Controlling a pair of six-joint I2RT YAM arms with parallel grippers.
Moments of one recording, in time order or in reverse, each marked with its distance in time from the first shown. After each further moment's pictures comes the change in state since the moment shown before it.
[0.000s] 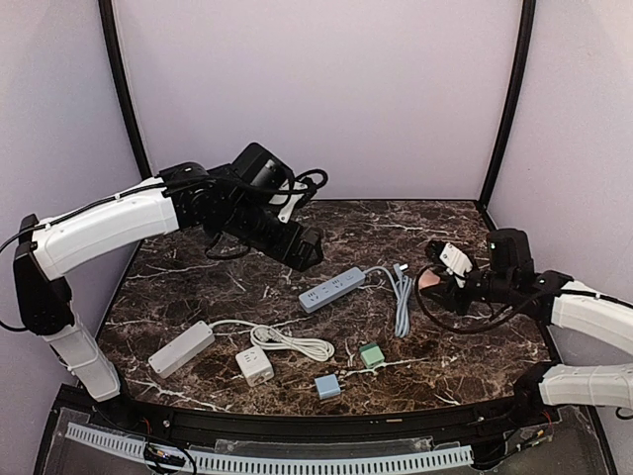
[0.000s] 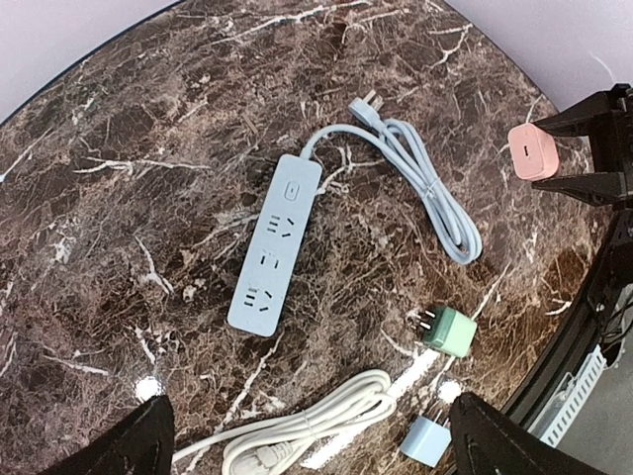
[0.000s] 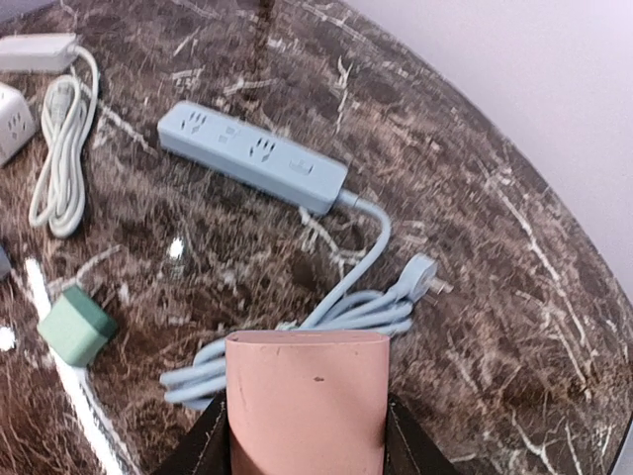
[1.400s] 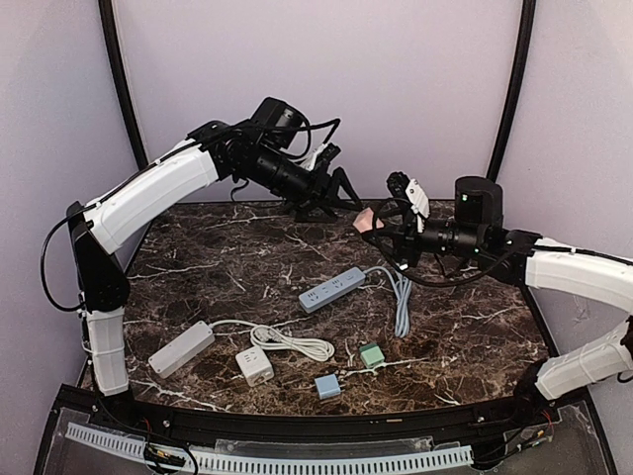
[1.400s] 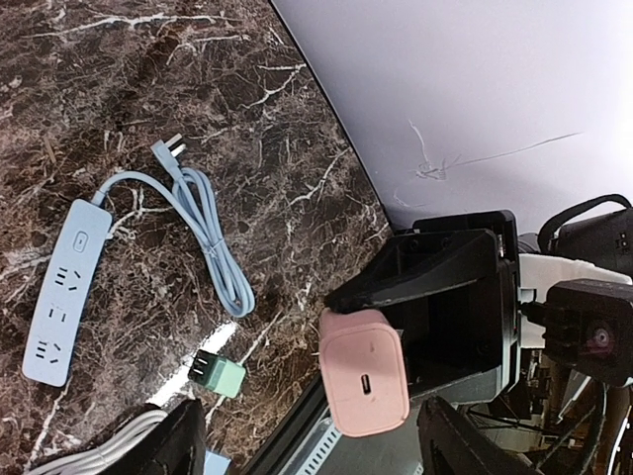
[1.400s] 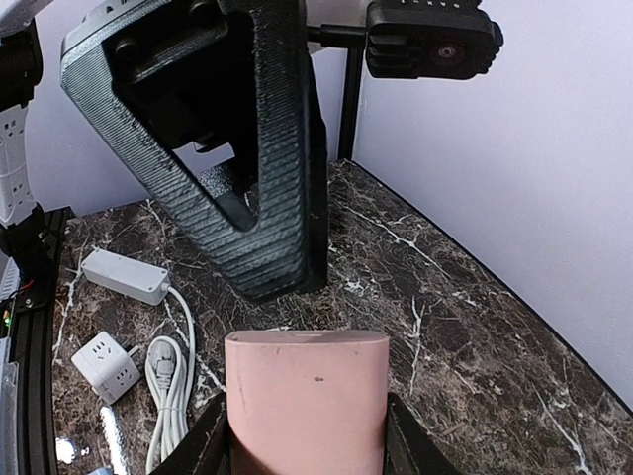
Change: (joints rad) left arm 0.134 0.337 0.560 -0.096 0.610 -0.311; right arm 0.222 0.288 0.366 0.320 -0.108 0.316
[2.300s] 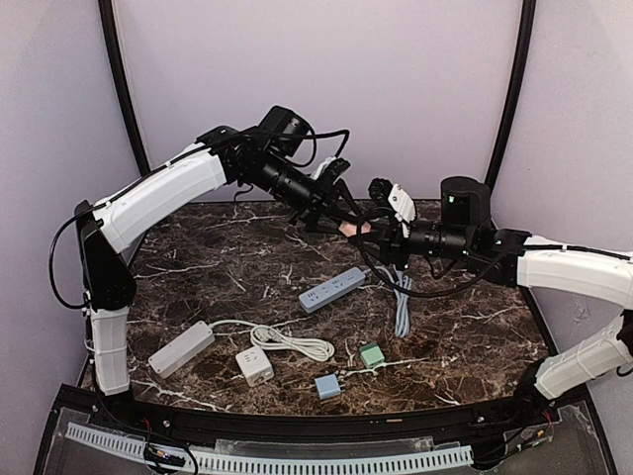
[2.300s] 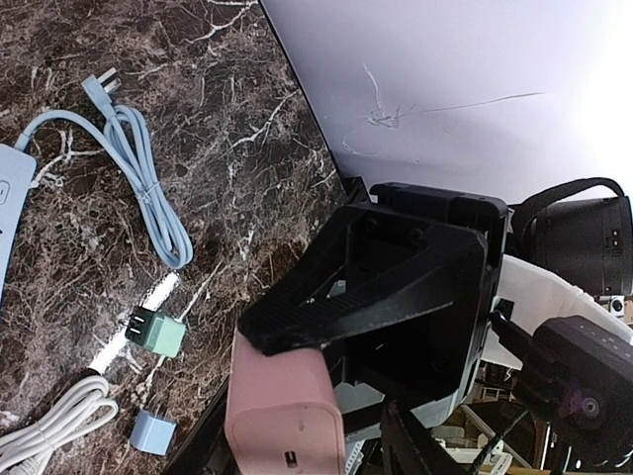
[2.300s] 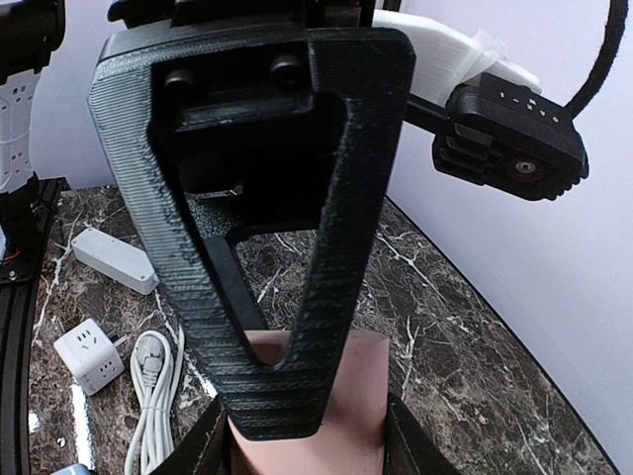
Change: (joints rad) left arm 0.003 0.036 0.000 -0.018 0.207 -0.042; right arm 0.076 0.056 0.045 0.011 0.058 -0.119
